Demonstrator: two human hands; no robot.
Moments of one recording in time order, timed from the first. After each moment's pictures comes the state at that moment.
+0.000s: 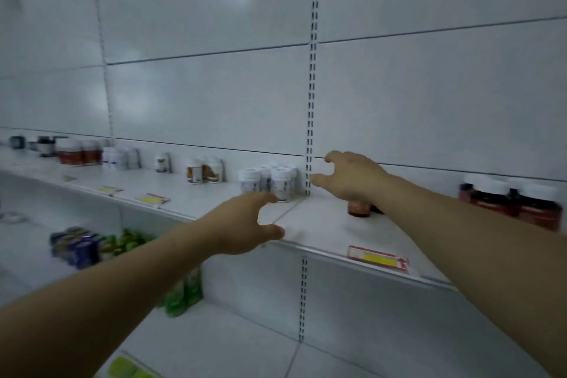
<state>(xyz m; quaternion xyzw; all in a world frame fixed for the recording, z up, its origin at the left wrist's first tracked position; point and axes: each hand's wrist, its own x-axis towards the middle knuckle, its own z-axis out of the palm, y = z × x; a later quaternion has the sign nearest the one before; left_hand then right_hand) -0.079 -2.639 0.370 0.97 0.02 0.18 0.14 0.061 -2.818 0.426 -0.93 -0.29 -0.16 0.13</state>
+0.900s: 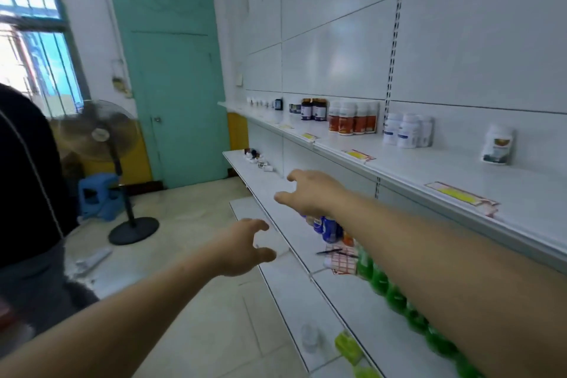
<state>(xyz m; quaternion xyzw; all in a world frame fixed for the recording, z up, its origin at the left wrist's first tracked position) -0.266 -2.042 0.259 0.88 0.43 0.09 0.16 -0.089 -2.069 0.316 -0.75 -0.64 0.01 0.16</state>
